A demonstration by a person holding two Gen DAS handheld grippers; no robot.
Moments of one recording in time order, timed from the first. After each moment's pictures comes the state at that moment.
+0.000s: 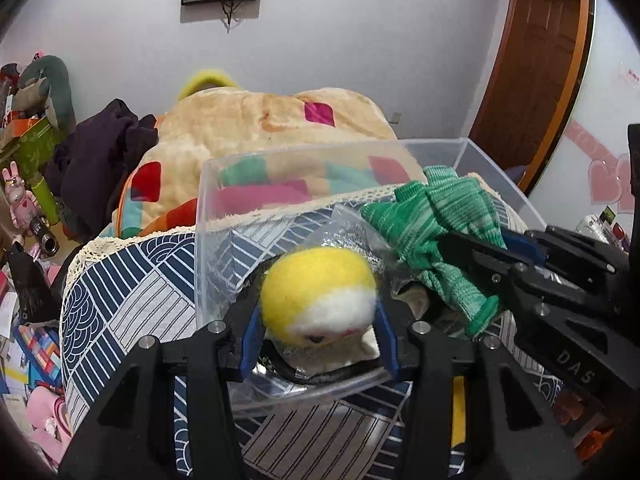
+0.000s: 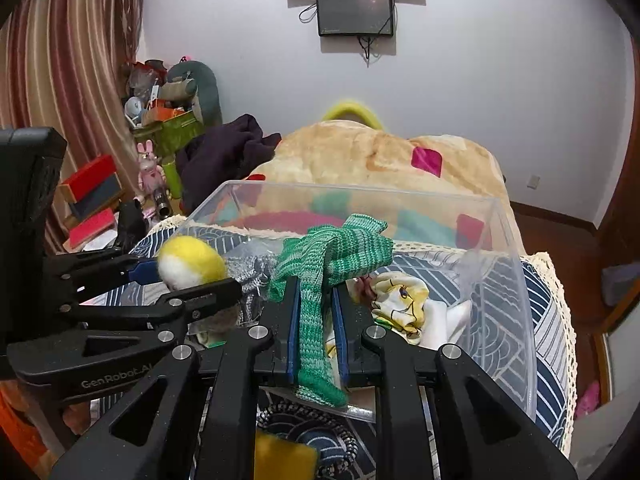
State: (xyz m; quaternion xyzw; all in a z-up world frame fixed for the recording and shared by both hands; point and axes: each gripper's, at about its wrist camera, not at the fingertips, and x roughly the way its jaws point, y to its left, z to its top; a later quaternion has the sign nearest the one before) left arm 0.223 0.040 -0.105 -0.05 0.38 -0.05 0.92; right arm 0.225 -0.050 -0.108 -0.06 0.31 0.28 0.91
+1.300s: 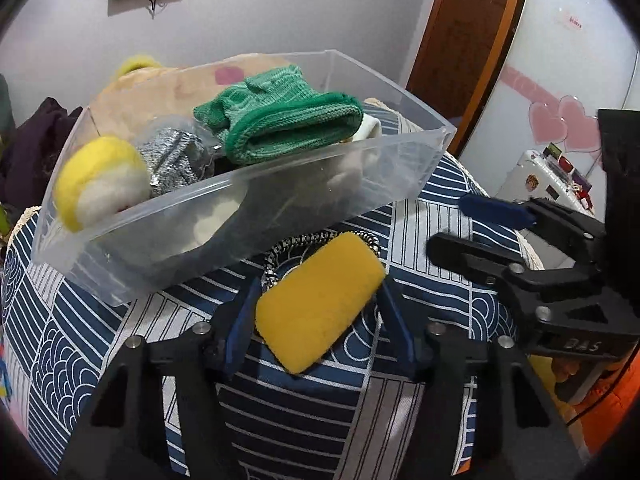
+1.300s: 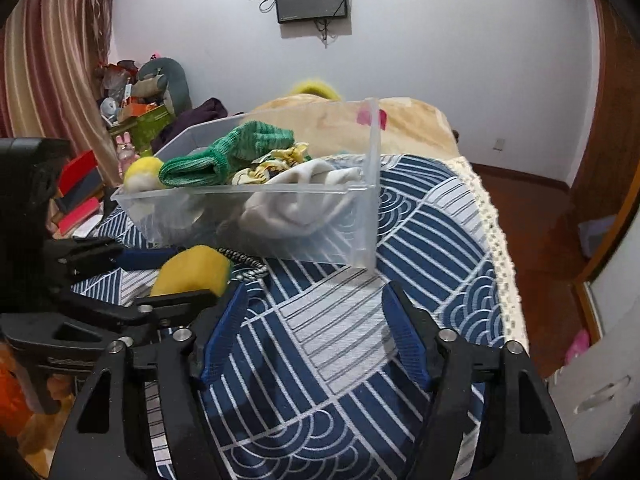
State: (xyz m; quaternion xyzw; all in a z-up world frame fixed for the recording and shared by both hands) left arm 0.171 -0.042 -0.136 -0.03 0.41 -0.16 0.90; right arm 0.174 -0.132 -0.137 -0.03 0.35 0.24 0.90
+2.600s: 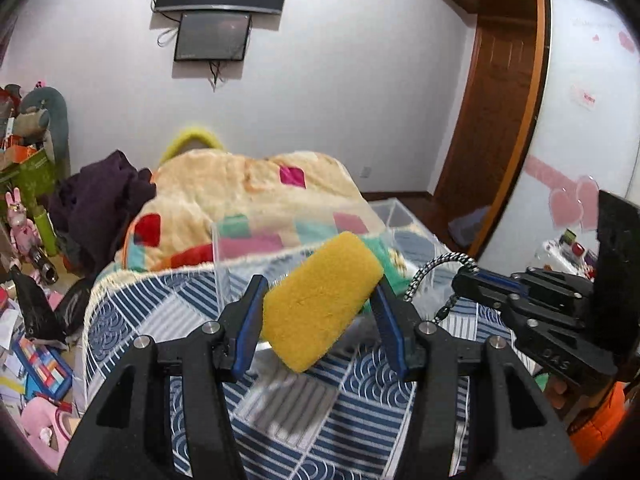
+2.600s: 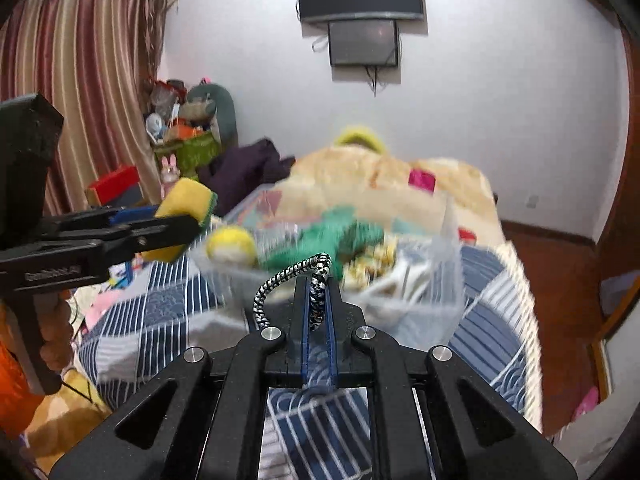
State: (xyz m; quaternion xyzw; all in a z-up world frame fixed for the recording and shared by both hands) left arm 0.146 0.044 -0.032 -0.07 0.27 -0.08 0.96; right arm 0.153 -0.111 -0.076 -0.05 0.24 0.30 0.92
